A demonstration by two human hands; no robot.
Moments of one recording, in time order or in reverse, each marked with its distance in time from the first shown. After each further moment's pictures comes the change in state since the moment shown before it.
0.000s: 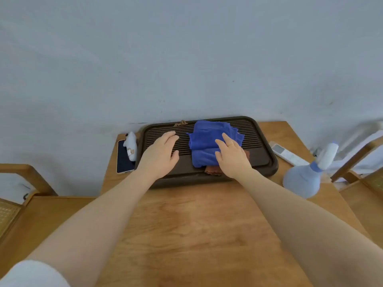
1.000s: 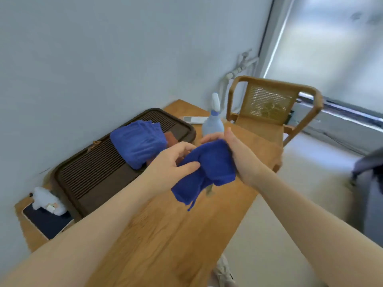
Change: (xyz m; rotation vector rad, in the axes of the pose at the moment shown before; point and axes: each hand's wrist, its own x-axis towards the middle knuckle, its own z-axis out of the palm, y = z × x) left_hand -0.061 0.100 -0.031 -0.831 -0.683 0.578; right_hand -0.218 -0.068 -0.059 1.351 0.551 0.369
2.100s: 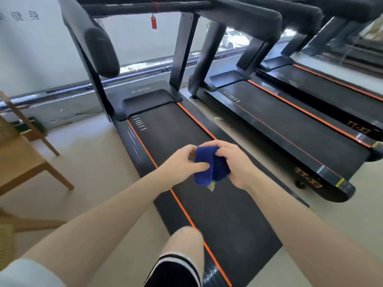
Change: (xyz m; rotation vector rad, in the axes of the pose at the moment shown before) left_hand -0.380 0.230 0.522 0.032 -1.231 0.324; right_hand -0.769 0.028 -0.013 0.130 1.406 -0.021
